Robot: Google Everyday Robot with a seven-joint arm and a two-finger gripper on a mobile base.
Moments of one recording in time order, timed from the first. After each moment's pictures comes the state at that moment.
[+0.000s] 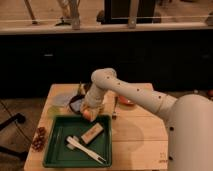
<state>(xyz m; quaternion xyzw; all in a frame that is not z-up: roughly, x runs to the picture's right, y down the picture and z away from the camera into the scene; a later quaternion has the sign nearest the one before) -0.109 0.133 0.792 -0.30 -0.38 -0.32 0.82</state>
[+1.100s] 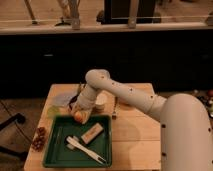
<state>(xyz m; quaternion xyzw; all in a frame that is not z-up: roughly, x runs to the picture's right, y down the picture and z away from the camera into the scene) -0.150 0.143 0.777 -0.29 -0.44 -0.34 0.78</state>
